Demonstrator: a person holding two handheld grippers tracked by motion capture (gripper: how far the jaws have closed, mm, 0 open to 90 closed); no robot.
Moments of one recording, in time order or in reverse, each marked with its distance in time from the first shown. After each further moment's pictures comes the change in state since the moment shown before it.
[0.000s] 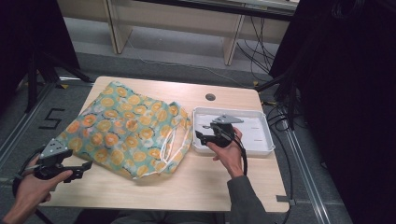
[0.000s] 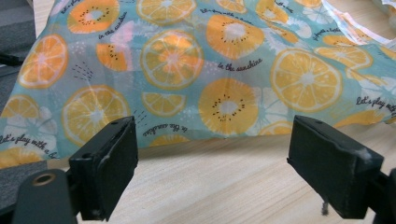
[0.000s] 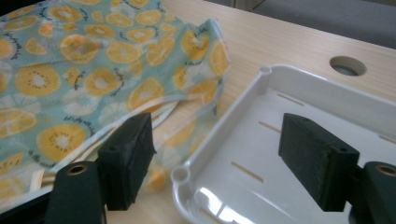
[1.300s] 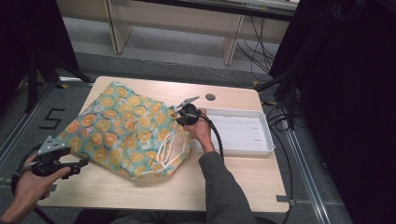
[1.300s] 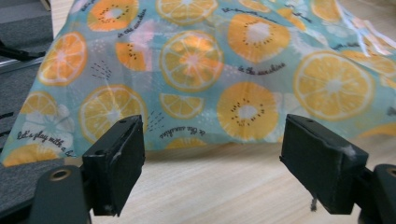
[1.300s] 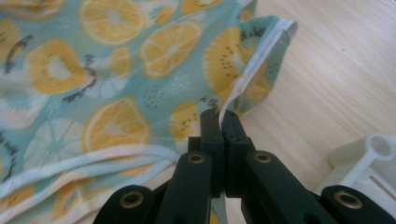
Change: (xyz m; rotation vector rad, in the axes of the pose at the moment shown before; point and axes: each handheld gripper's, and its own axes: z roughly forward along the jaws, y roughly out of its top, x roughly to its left) left arm 0.012 0.001 0.006 -0.015 0.030 -0.054; right arm 0.016 0.044 0.127 0.287 0.112 -0.219
